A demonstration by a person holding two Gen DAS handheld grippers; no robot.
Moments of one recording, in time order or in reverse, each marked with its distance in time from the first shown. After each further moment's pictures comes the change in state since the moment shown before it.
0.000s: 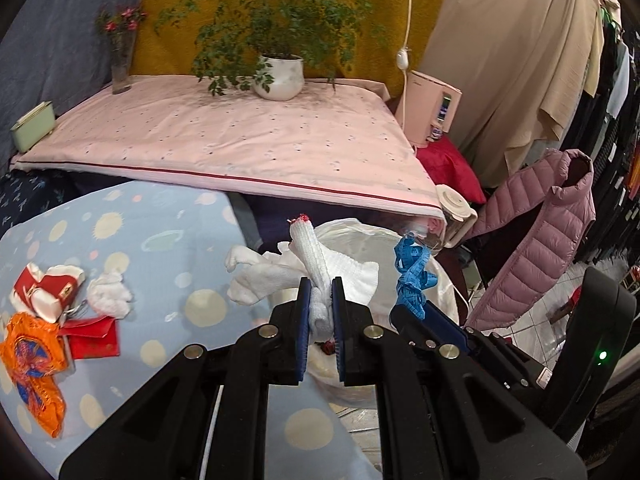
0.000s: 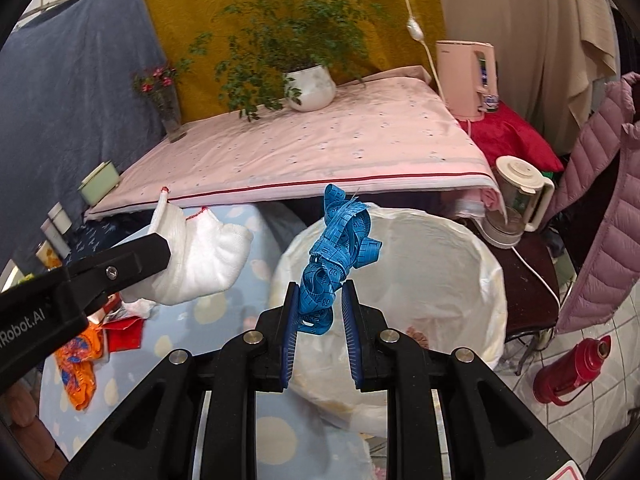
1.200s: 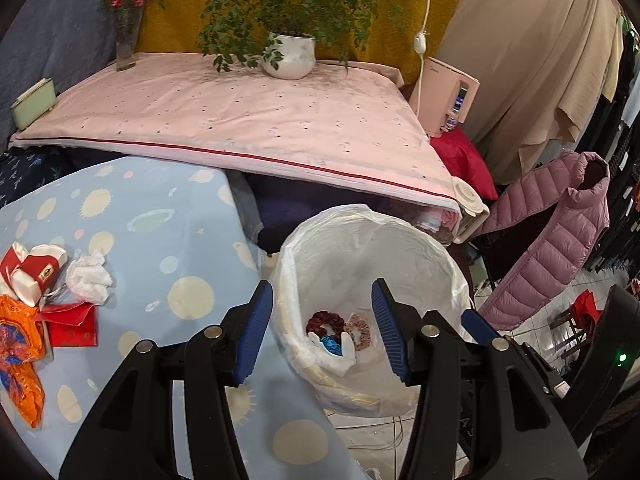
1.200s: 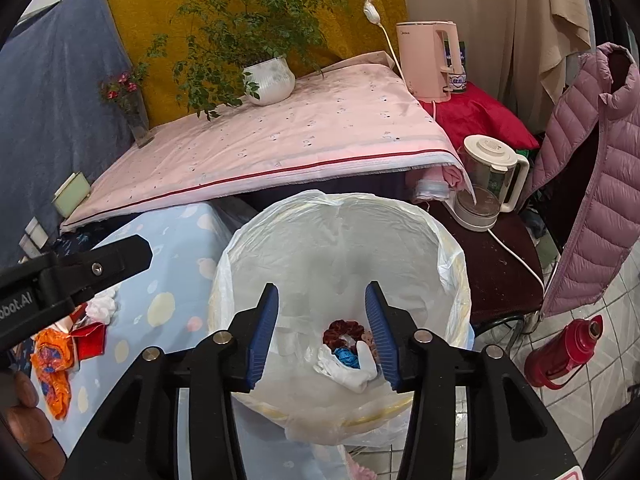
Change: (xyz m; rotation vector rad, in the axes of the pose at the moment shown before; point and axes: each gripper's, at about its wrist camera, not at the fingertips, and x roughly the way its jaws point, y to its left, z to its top) left arm 0.035 0.007 -0.006 -0.060 0.046 0.030; right arm 0.016 -0.030 -0.007 0.046 0.014 -0.062
